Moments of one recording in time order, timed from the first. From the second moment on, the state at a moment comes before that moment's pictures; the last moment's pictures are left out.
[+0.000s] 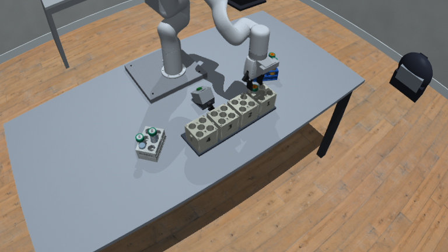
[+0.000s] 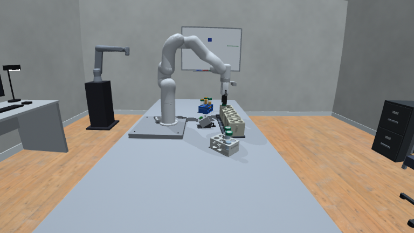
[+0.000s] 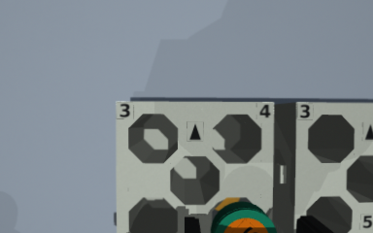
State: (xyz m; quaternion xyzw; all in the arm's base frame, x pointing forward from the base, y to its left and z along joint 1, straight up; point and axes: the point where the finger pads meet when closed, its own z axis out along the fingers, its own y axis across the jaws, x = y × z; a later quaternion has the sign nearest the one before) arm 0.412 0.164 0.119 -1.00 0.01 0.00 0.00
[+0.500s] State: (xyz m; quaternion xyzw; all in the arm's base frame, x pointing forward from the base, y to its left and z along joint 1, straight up) arm 0.413 0.164 0.112 -1.00 0.01 0.00 0.00
